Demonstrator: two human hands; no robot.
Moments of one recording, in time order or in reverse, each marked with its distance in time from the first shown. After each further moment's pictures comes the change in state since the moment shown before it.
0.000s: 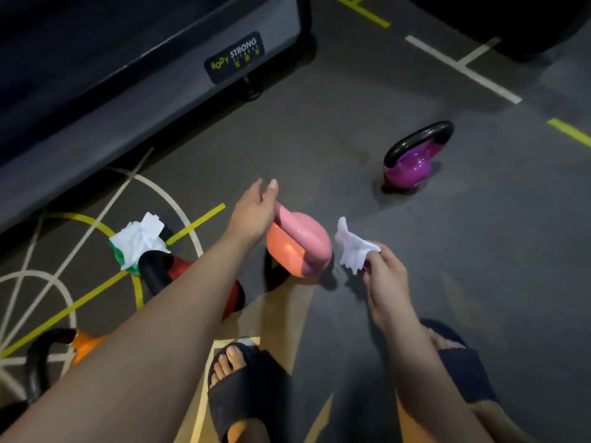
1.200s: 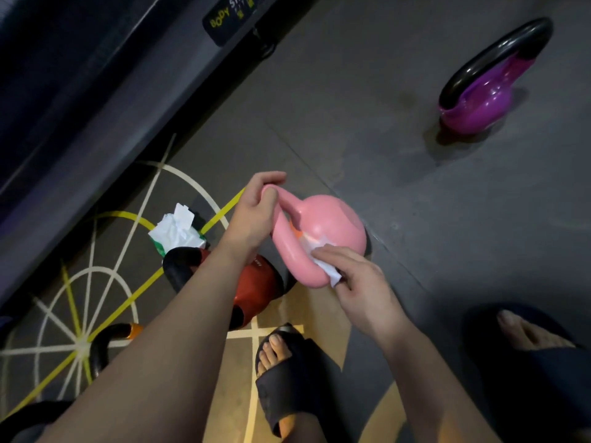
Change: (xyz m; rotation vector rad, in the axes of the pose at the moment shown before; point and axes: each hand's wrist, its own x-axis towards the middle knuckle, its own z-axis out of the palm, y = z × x) left_hand -0.002 -0.046 -0.008 -0.208 0.011 0.063; right_hand -0.003 0.077 0.044 -0.696 -0.467 -0.461
